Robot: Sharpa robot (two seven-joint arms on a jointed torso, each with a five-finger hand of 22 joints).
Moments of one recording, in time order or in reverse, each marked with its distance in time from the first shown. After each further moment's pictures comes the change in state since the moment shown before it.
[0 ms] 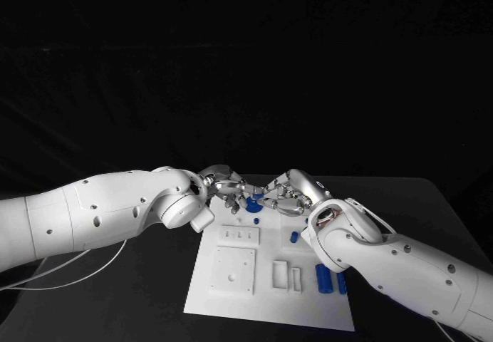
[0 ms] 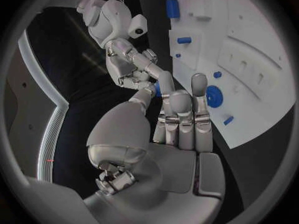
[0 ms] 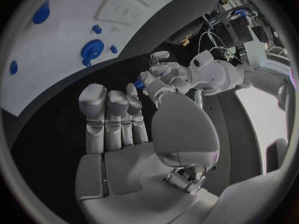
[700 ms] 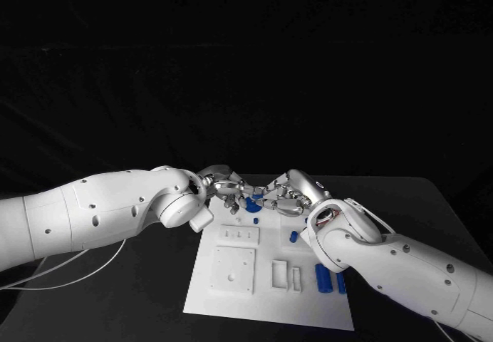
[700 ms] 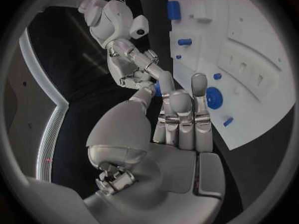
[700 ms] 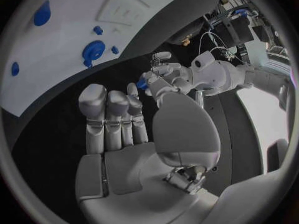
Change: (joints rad) left arm 0.001 -0.001 0.000 -0.002 0.007 0.019 0.000; left_hand 0.032 -0.019 -0.012 0.027 -0.004 -0.002 -0.001 0.002 0.011 0.000 0.000 -0.017 -0.001 0.000 0.000 -0.005 0.000 0.000 0.000 0.000 0.000 0.000; right arm -0.001 0.000 -0.001 0.001 -0.001 0.000 -0.016; right_hand -0.014 -0.015 -0.077 0.059 0.126 0.002 -0.002 0.000 -0.001 0.007 0.000 0.000 0.005 0.003 -0.003 0.000 0.003 0.000 0.000 0.000 0.008 0.000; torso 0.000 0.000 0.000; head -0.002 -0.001
